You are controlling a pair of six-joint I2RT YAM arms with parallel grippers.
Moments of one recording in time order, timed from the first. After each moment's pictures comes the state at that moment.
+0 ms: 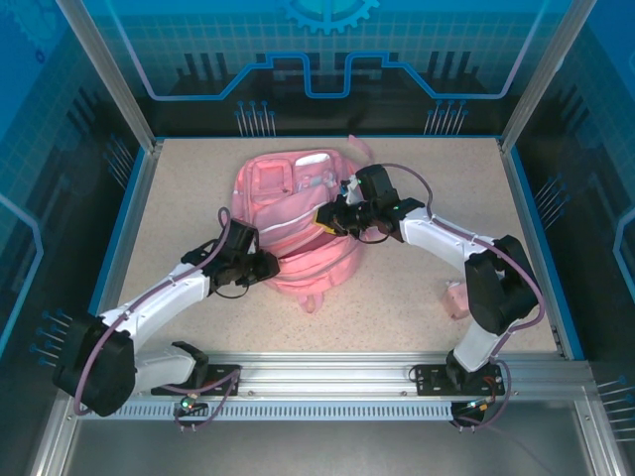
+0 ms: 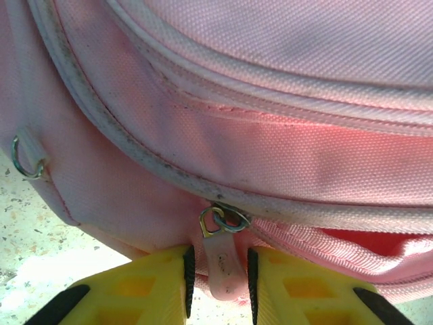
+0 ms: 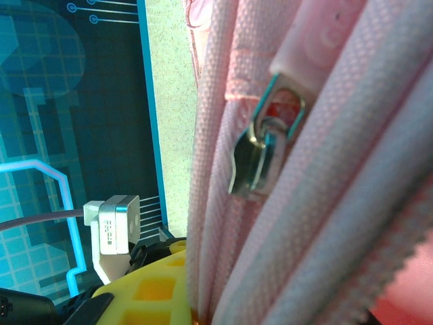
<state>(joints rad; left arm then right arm) -0.41 1.20 0.69 -0.49 0.17 -0.78 0.53 1.70 1.19 -0.20 -0.63 1.00</state>
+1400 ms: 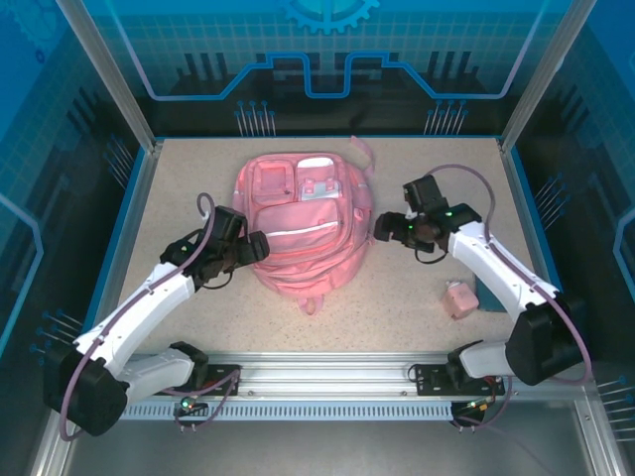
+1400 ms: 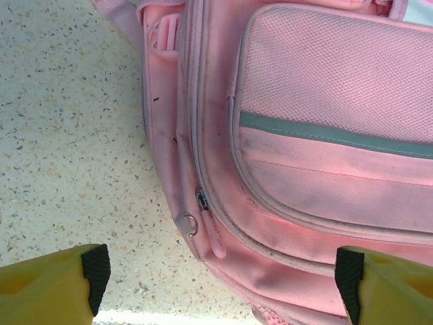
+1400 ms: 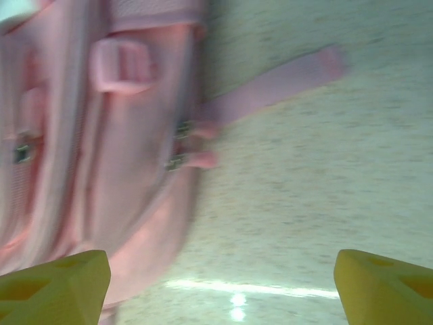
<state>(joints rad) -0.40 1.09 0.86 -0.73 -0.15 -0.70 0.34 1.35 1.09 -0.80 -0.03 0.56</state>
